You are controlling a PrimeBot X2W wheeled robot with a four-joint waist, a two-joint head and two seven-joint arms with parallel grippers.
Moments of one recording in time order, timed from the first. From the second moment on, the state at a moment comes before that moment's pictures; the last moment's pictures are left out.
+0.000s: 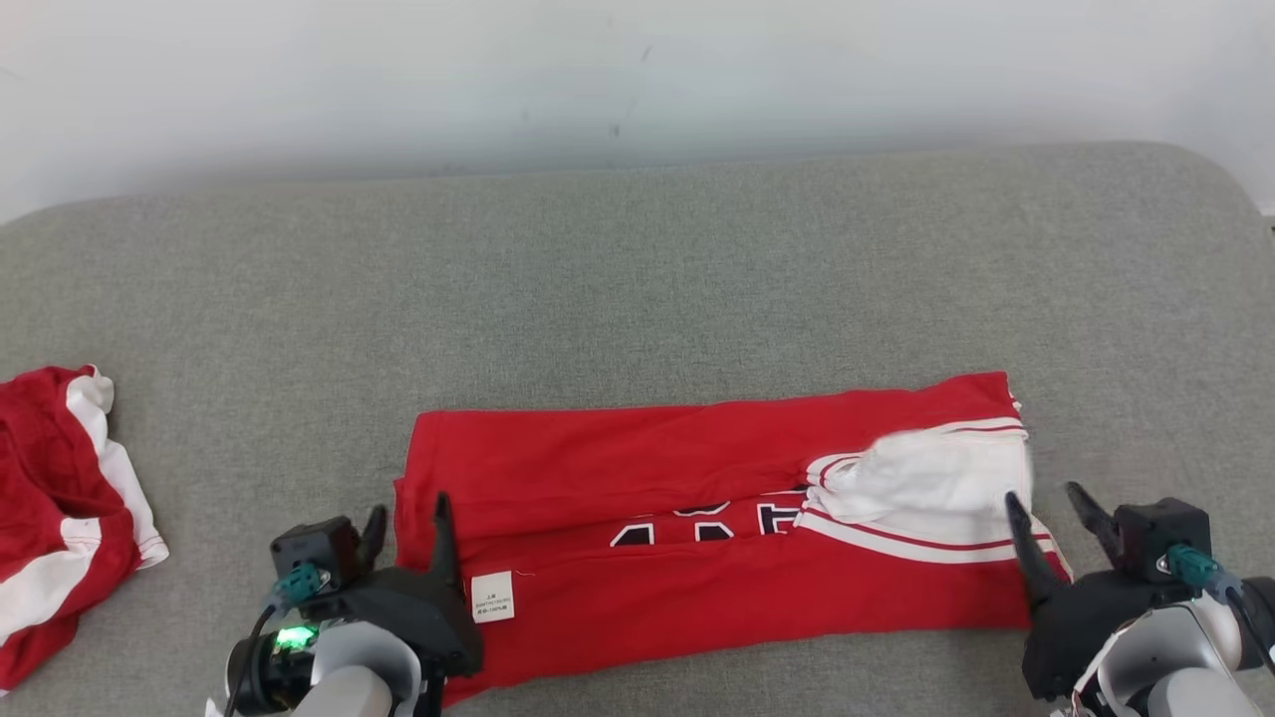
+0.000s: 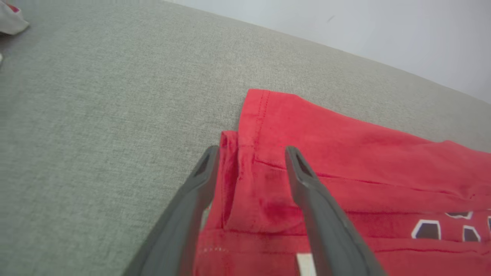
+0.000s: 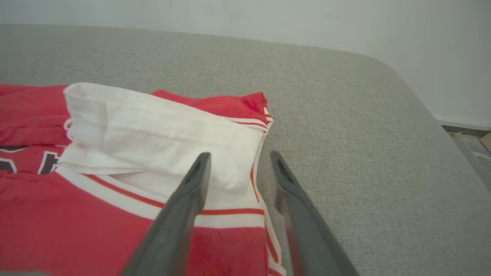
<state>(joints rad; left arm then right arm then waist) -0.44 0.13 -0.46 0.68 -0.68 0.22 -0.24 -0.18 -0.22 0.01 0.31 0.13 0.13 0.09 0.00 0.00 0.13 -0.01</state>
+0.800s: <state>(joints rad) -0.06 0.12 -0.08 0.15 -0.30 -0.02 -0.26 -0.18 -0.21 -0.11 0.25 0.28 0.13 0.45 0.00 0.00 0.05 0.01</state>
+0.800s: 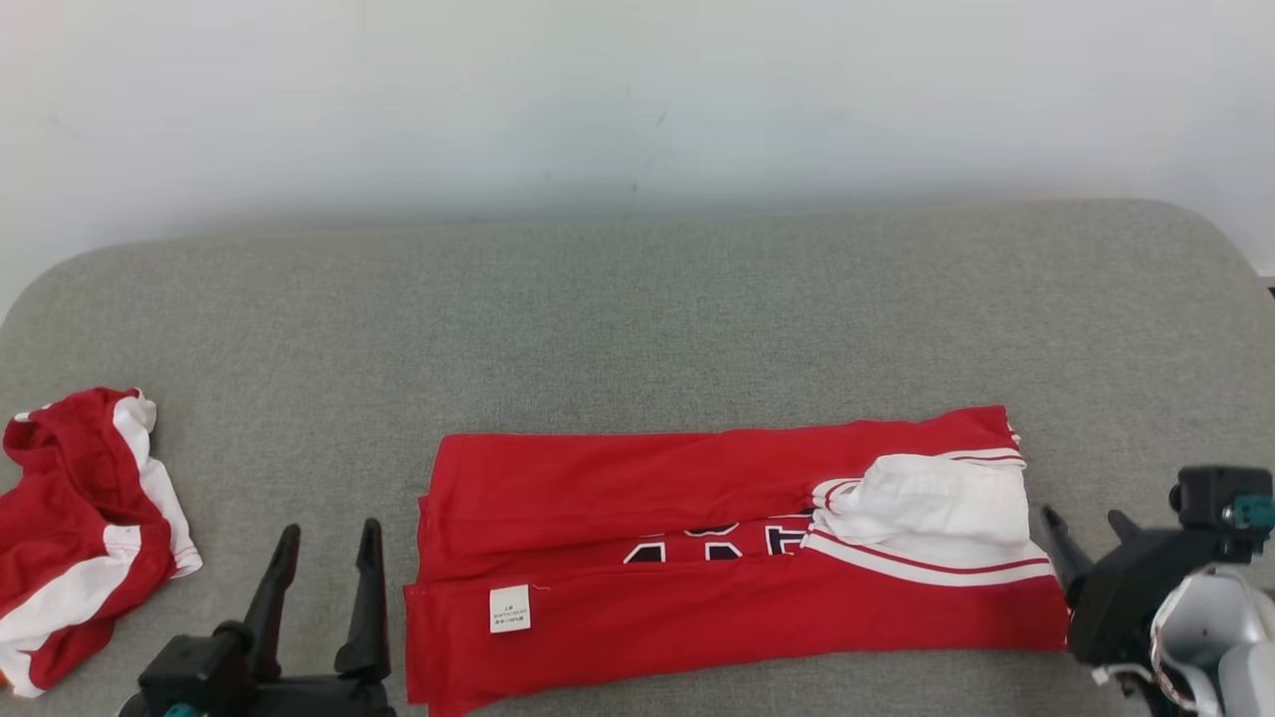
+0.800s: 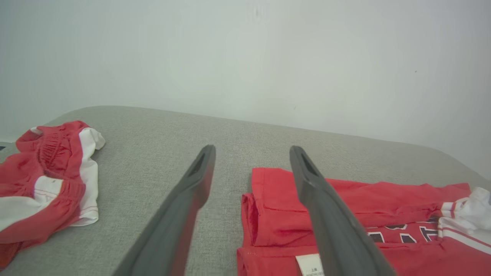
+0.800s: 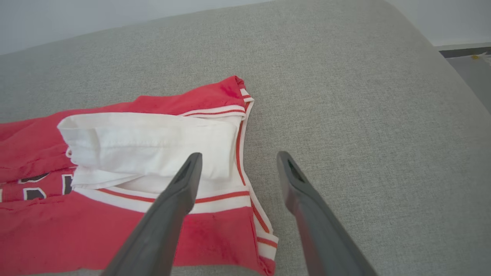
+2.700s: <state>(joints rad) 0.00 0.05 0.01 0.13 -0.21 -0.08 -0.26 -0.30 -0.33 -0.36 0.39 0.01 0.13 0.58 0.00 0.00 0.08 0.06</state>
